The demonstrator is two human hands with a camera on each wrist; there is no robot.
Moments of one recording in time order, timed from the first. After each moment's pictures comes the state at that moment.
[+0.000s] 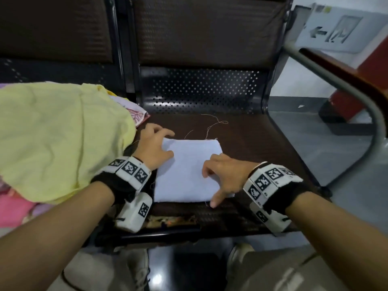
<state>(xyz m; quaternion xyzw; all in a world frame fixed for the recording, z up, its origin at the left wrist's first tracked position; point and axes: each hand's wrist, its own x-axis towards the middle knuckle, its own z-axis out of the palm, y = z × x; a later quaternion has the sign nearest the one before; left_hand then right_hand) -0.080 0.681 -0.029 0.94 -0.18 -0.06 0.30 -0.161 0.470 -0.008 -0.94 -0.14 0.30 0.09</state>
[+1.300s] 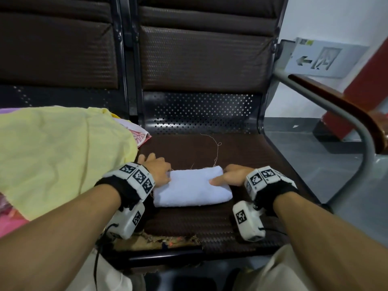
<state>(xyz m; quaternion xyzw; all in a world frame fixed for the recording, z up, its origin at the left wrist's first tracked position) -0.072 0.672 -0.014 0.94 -0.23 -0.24 -0.10 -0.125 0.442 -0.022 -0.90 0.18 0.30 0.27</state>
